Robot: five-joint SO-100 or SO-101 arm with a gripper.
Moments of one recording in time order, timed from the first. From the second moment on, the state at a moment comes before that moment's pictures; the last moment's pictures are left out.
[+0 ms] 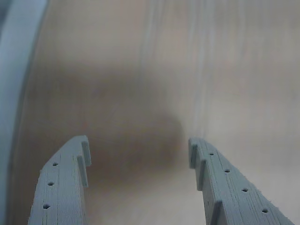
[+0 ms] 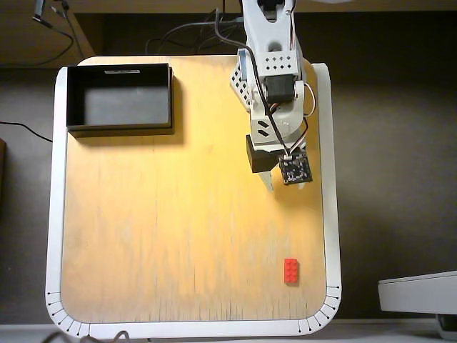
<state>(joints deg) -1.5 160.6 167.8 54.2 186.8</state>
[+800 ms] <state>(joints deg) -1.1 98.2 111.4 52.6 185.4</state>
